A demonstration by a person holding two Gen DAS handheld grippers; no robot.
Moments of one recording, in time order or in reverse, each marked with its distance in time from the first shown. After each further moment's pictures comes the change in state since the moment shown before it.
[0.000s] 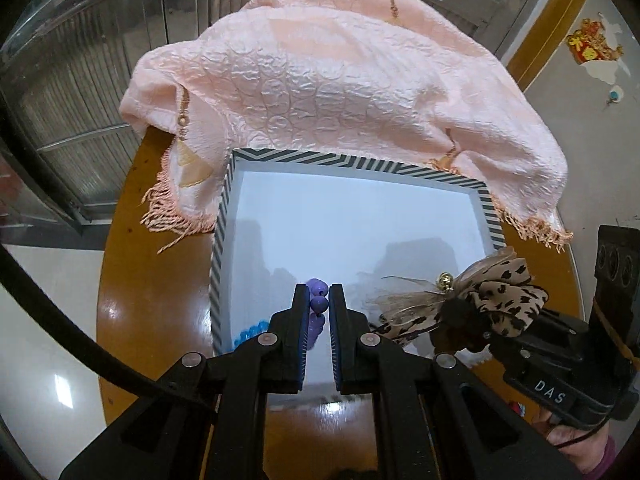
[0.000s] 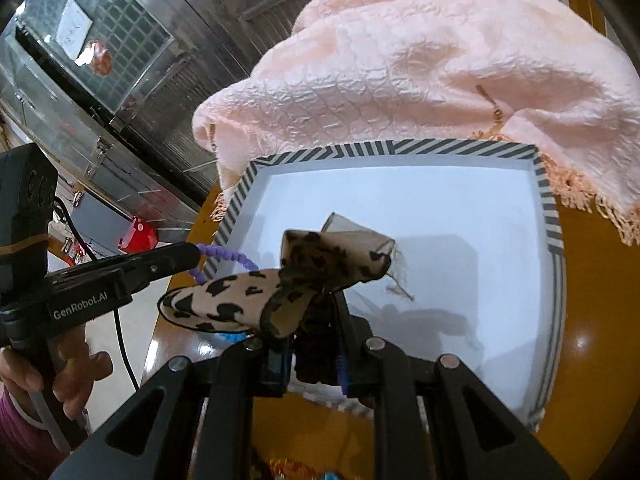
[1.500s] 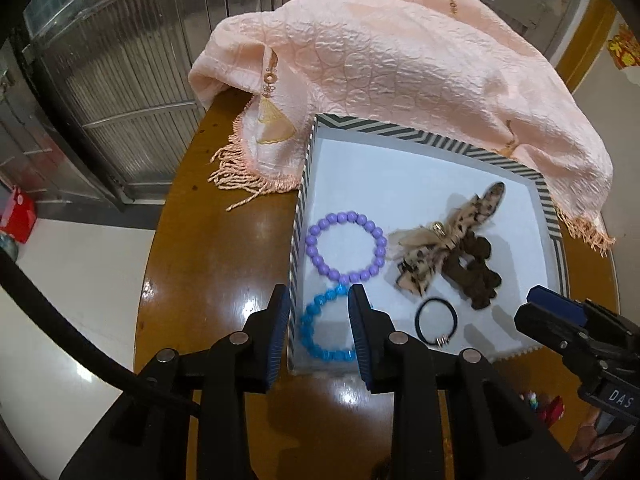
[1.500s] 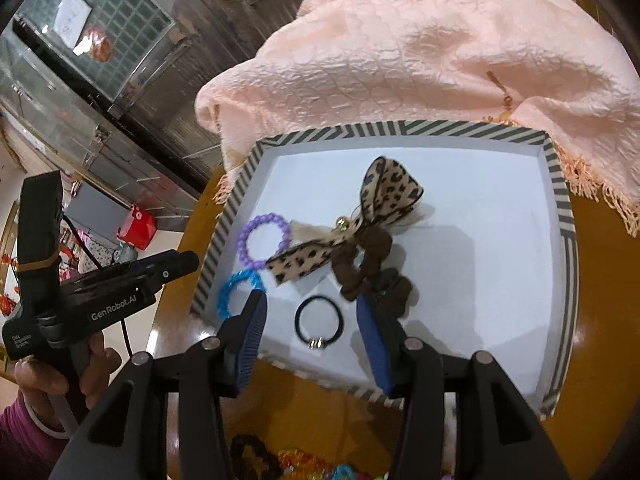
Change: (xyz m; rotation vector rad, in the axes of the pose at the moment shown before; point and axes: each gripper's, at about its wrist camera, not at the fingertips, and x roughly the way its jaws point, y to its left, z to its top) left arm -0.009 0.034 -0.047 -0.066 -0.009 0.167; right arm -0.006 0.018 -0.020 -0.036 0.036 -0.010
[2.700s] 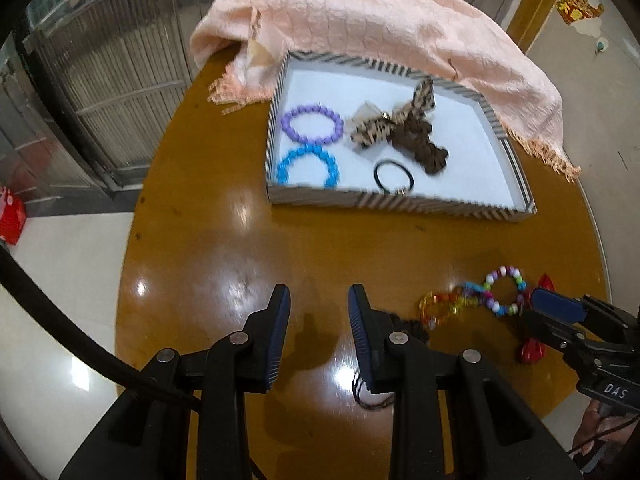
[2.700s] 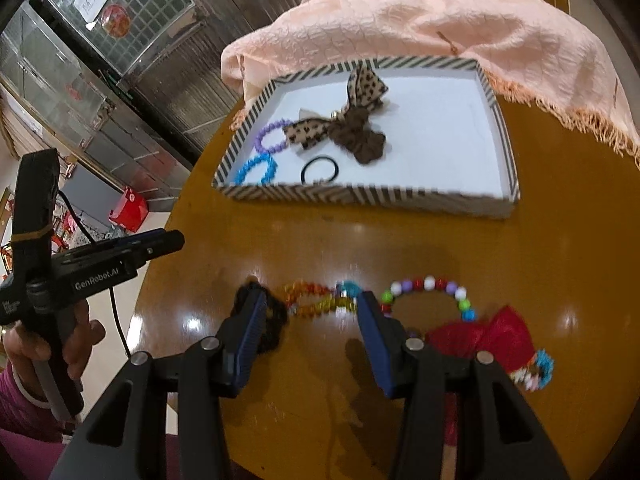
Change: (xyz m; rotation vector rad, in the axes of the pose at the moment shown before) left arm -0.047 -0.008 -0.126 0.055 0.035 -0.069; right arm -0.062 0.010 -0.141 -0.007 0.034 -0.046
